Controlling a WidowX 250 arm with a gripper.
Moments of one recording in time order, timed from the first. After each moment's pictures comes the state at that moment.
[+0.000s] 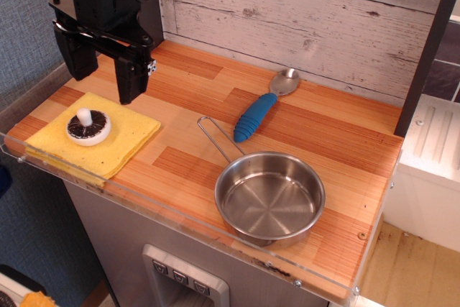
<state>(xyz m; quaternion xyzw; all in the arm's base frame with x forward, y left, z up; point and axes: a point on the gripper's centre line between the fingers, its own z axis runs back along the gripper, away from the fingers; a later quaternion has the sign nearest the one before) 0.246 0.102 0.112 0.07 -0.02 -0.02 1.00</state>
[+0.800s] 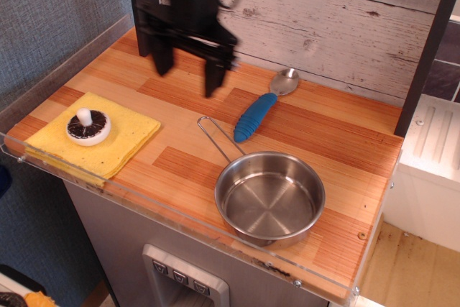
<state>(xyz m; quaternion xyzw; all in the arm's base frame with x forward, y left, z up) 0.318 0.045 0.084 0.06 -0.03 -0.03 1.00</state>
